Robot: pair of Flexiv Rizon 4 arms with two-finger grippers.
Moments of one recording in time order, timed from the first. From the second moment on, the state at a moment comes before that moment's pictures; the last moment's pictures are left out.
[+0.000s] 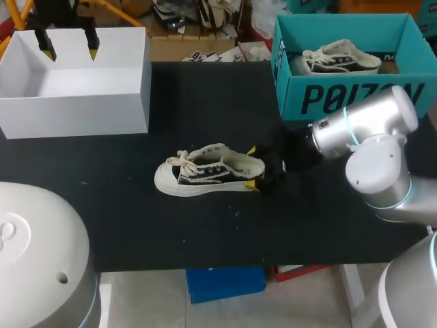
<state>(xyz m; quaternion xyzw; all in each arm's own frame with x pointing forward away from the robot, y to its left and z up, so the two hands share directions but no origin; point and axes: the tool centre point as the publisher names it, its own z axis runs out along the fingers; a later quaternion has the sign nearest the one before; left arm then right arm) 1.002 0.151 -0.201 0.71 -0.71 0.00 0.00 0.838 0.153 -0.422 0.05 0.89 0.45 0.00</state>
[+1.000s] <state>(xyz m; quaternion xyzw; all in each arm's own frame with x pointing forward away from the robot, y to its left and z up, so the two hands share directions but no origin) 1.002 0.151 -0.201 0.71 -0.71 0.00 0.00 0.844 0.158 -0.440 0.04 0.88 0.47 0.00</state>
